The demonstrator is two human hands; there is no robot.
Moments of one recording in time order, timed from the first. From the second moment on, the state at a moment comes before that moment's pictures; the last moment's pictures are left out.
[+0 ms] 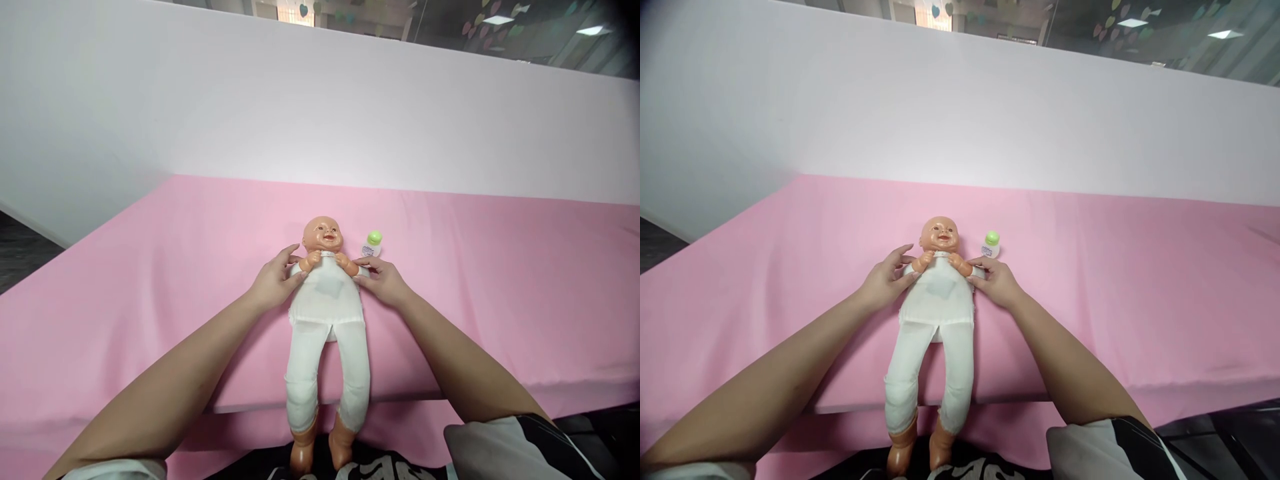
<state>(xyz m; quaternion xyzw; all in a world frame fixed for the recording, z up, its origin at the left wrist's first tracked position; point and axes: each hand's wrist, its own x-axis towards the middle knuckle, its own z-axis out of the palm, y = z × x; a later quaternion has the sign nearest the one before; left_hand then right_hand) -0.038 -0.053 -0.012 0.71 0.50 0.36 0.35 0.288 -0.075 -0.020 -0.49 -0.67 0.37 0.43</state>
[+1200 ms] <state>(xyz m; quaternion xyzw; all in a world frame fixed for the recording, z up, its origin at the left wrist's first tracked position) -0.058 -0.040 -0.010 0.64 0.50 0.44 0.38 0.310 -0.069 -0.021 -0.49 -0.58 0.37 0.53</state>
